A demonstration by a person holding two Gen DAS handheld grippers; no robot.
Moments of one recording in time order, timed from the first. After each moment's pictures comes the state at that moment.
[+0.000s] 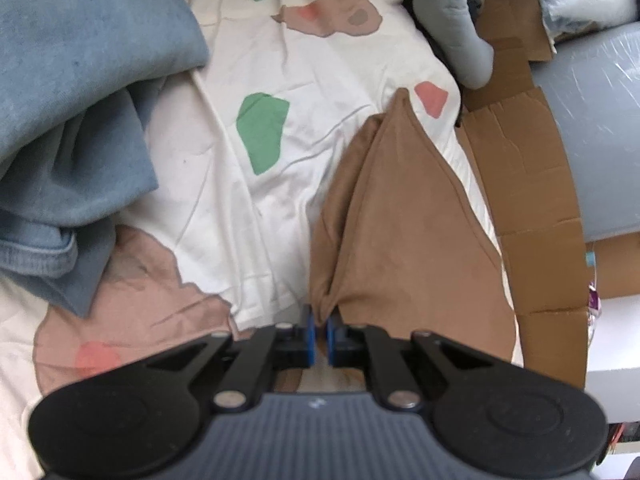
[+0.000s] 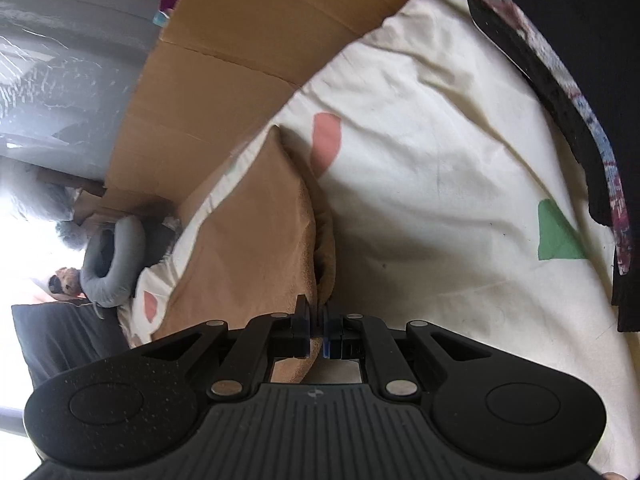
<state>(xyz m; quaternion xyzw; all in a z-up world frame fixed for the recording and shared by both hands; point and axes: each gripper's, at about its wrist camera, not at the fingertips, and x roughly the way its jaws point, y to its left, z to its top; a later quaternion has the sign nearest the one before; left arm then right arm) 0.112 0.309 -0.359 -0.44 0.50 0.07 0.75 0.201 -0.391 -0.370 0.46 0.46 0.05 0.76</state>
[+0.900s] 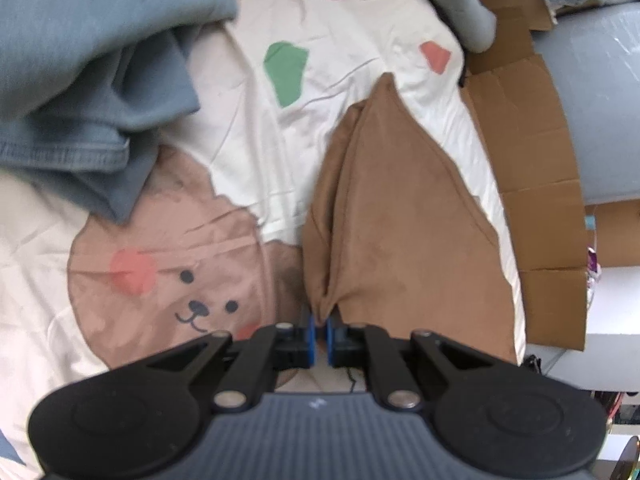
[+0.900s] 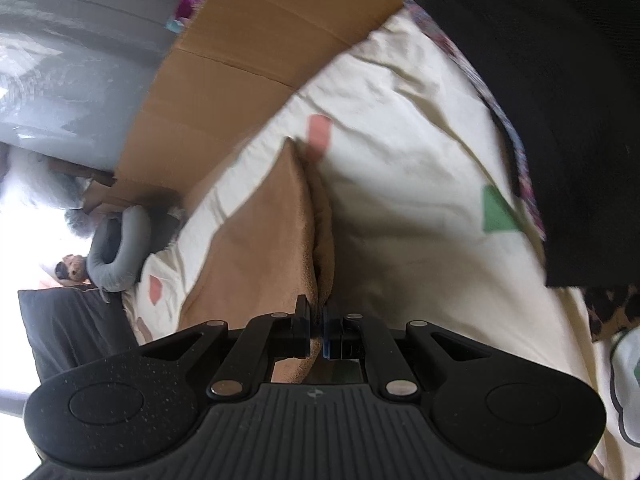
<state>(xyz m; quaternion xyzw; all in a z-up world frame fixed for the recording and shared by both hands) 0.067 0.297 -0.359 -0.44 0.54 0.06 0.72 0.153 -0.412 -0.352 0.45 0.46 0.04 0.76</state>
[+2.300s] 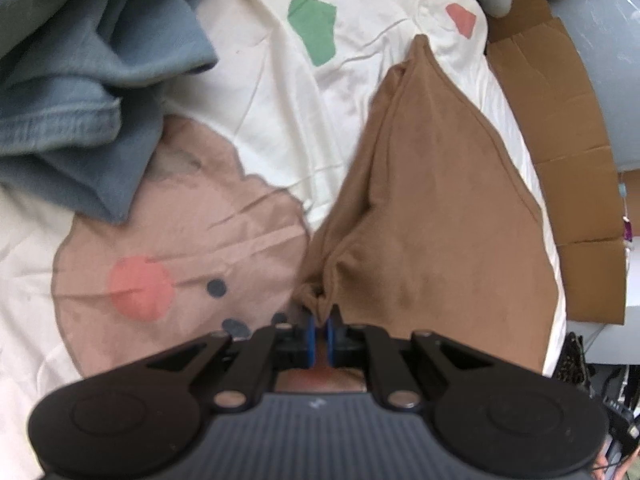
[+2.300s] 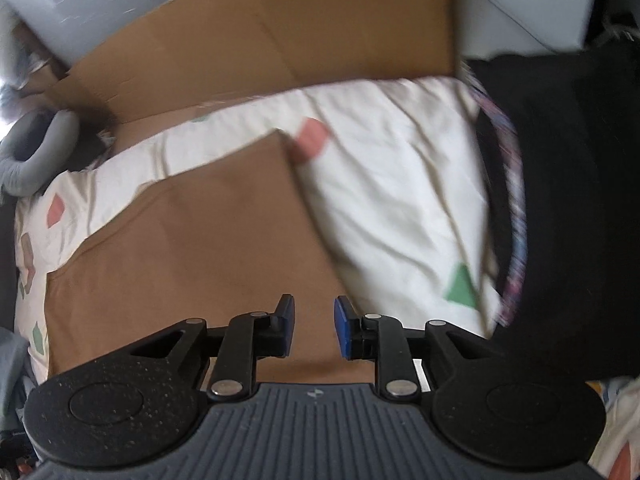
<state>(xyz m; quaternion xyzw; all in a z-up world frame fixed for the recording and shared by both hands) 0.071 0.306 -0.409 -0.40 0.56 0.04 0.73 0.194 -0.338 -0.295 0.18 0.52 -0.02 0.83</state>
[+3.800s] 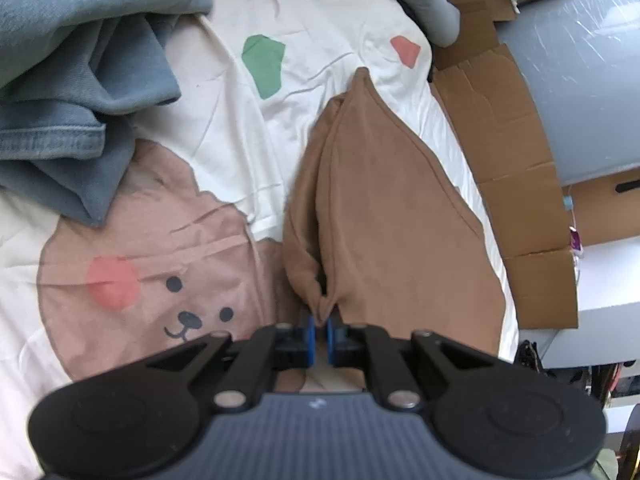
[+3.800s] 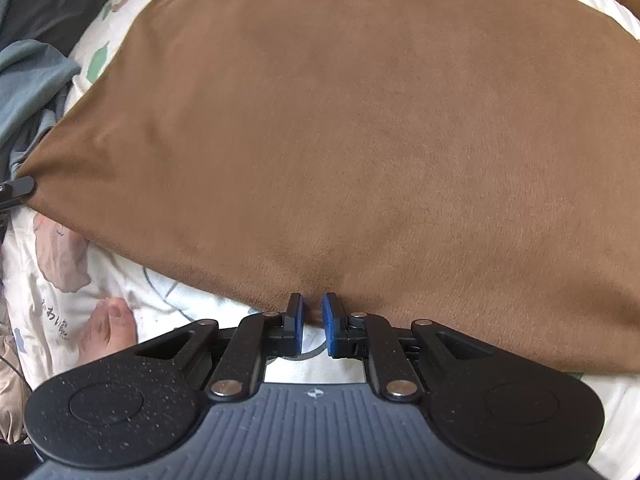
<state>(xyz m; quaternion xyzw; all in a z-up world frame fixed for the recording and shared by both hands) 0.053 0.294 -0.378 -0.43 0.49 0.01 0.76 0.165 -0.107 -0.404 -0.01 0.65 0.22 0.73</state>
